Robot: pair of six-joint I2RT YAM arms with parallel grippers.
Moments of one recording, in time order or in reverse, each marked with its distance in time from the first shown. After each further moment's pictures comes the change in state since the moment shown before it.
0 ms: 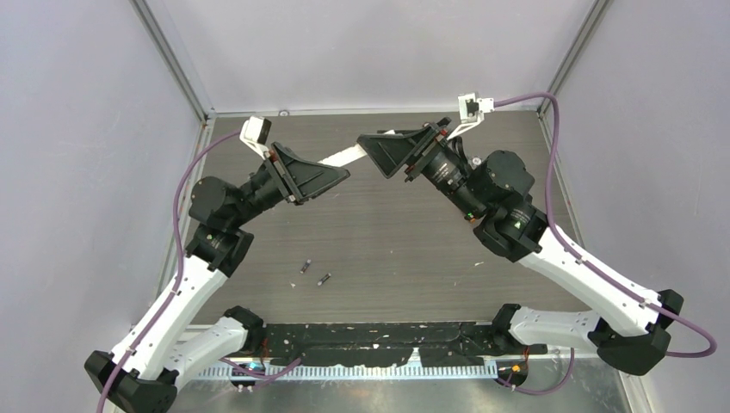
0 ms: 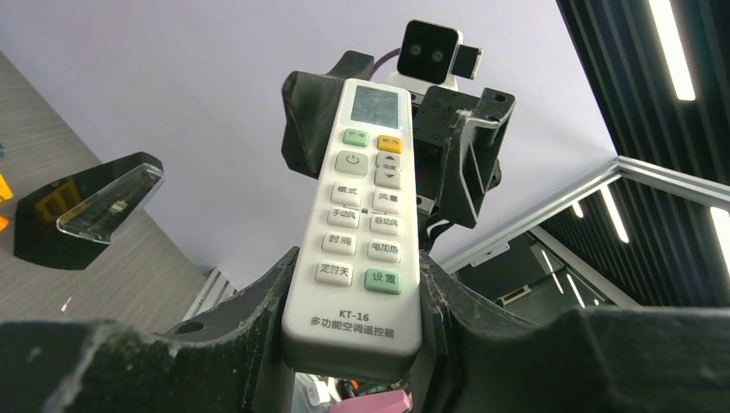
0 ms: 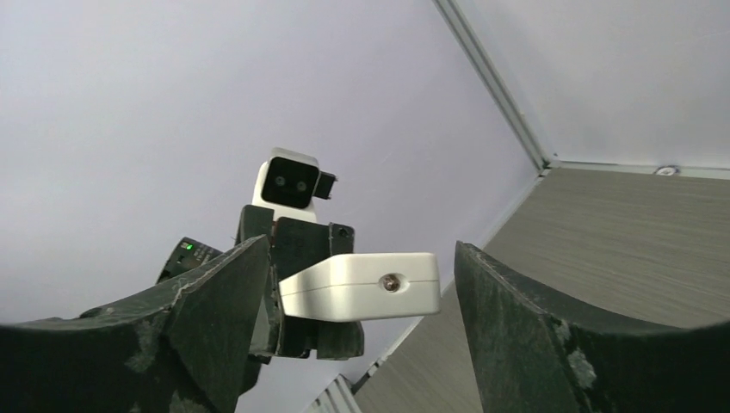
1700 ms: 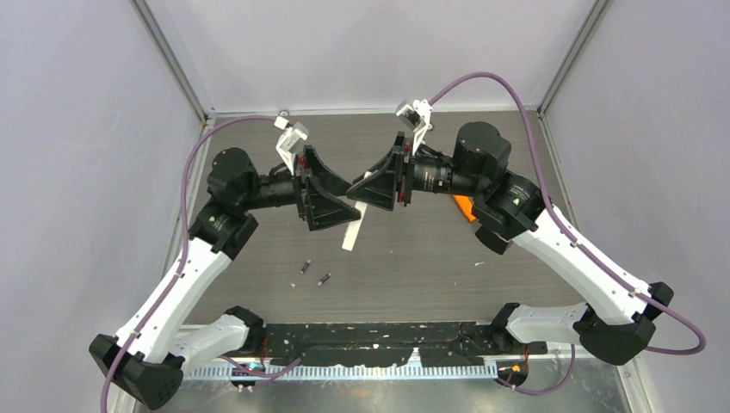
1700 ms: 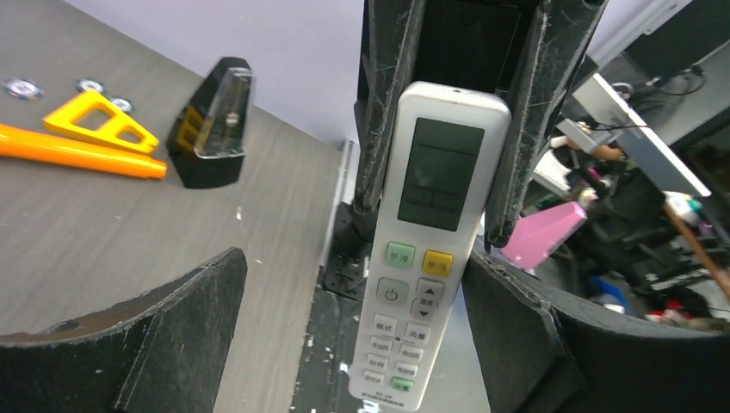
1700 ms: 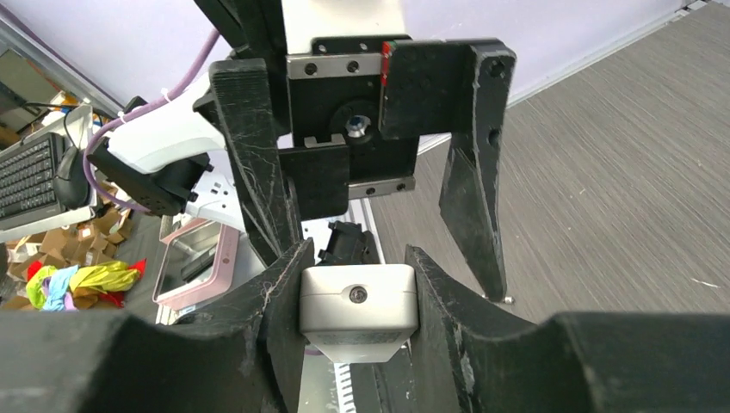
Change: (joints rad) left arm 0.009 0.095 0.148 -0.391 0.336 0.768; right arm -0.092 0.118 0.188 -0.401 -0.643 -0.203
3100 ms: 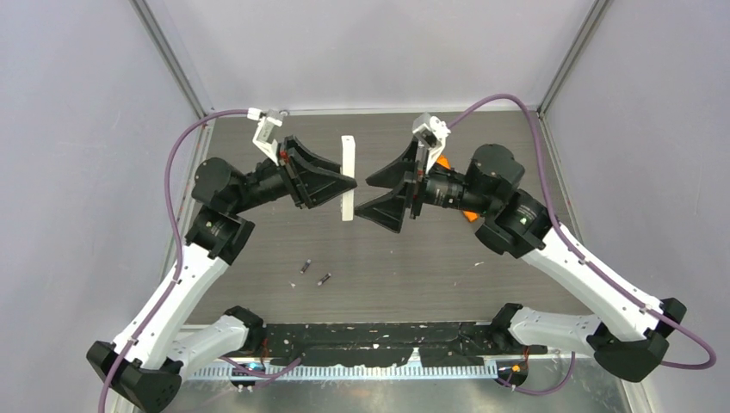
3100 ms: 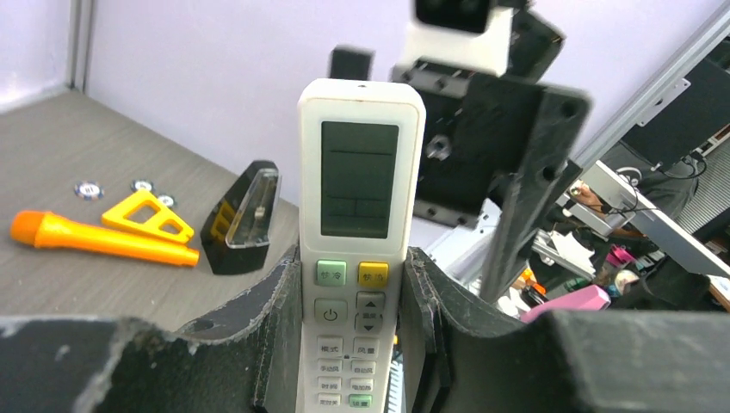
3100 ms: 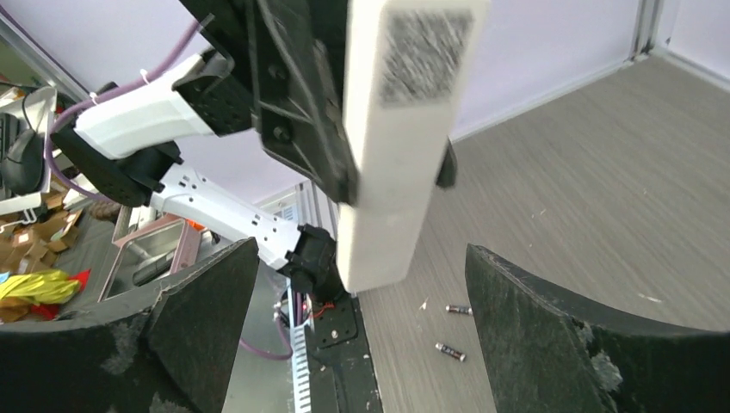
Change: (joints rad) left arm 0.000 -0.007 -0.032 0.243 -0.132 -0.171; right arm -0.002 -0.140 -0.182 0.141 0.039 -0.089
